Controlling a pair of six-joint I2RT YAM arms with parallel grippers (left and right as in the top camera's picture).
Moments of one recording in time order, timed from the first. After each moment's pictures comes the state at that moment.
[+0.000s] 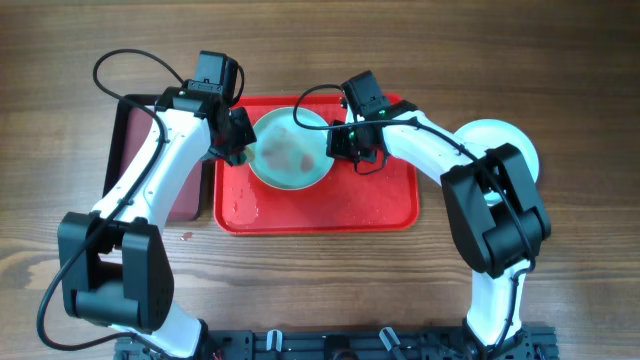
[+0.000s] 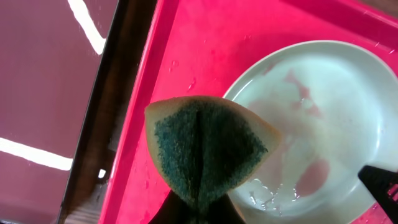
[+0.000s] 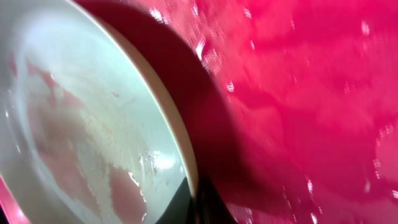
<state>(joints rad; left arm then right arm) -0.19 1.76 1.32 -0.87 -0.03 -0.53 0.46 2.08 1.35 -0.49 -0.31 0.60</state>
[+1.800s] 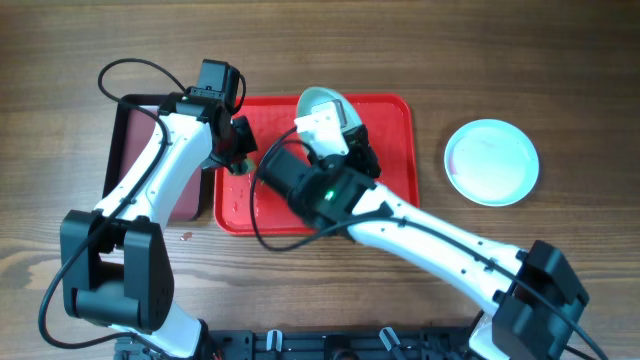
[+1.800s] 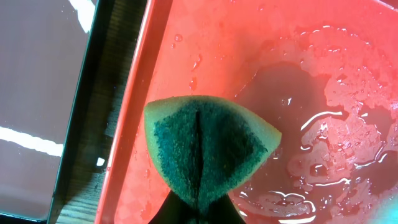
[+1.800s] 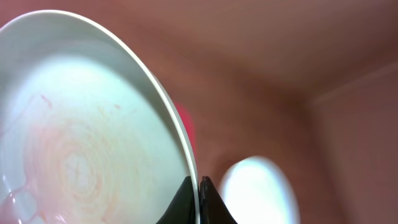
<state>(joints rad) -0.19 1.76 1.27 -0.87 -0.01 -0.53 0.92 1.72 1.34 -0.81 0.99 0.43</state>
